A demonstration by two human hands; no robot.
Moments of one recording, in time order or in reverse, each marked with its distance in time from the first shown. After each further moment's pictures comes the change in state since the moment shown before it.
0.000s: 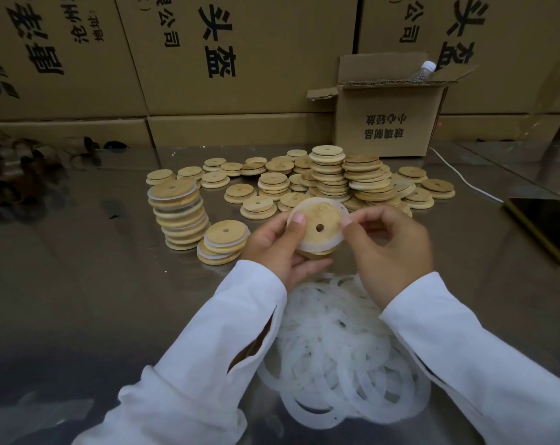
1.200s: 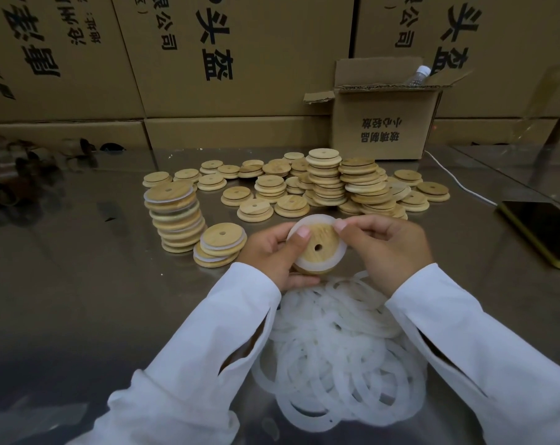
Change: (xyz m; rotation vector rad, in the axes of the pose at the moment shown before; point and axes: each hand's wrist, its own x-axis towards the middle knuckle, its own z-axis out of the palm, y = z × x) left_hand -0.005 0.006 -0.003 0.263 -0.062 -0.033; right_hand 0.010 -0.003 -0.006 0.129 -0.112 0.200
